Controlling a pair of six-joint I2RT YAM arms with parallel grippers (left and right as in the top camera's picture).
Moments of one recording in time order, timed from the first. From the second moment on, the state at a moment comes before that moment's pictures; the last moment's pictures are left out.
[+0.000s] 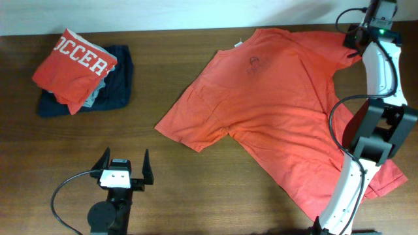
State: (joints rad) left arm -0.05 0.01 0.01 -0.08 0.01 0.05; right arm -0.31 2.42 2.25 -0.64 0.16 0.03
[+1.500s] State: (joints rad) left arm -0.05 0.01 0.01 -0.08 0.01 0.05; right arm -0.51 2.31 2.27 -1.08 0.08 0.14
